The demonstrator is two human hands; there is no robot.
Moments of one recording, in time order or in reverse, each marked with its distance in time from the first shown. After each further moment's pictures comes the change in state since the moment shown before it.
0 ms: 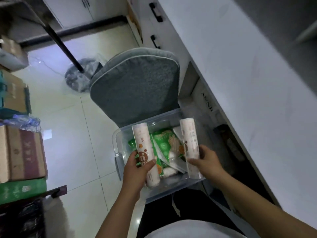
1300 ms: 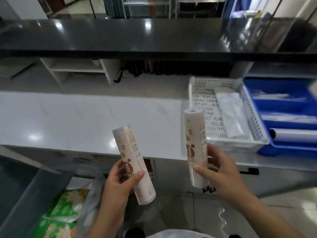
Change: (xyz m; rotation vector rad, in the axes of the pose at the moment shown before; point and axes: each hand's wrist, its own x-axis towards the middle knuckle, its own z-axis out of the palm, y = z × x) left_hand -0.313 -0.095 0.197 0.367 -0.974 0.309; right_hand -0.458 0.276 -0.180 0.608 0.884 -0.178
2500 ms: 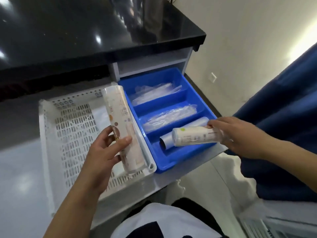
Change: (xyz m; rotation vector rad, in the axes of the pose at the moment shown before) left_hand 0.123 0.026 0.393 0.179 -0.685 -0.090; right_hand 0.042 0.040 -0.405 -1.253 0.069 0.203
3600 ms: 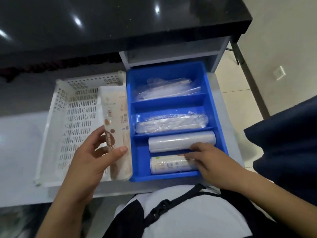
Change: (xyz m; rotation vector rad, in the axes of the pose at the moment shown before) left_hand -0.014 0.008 0.101 0.268 0.433 0.016; right_hand 0.077 0.052 0.058 0.371 -0.264 -0.432
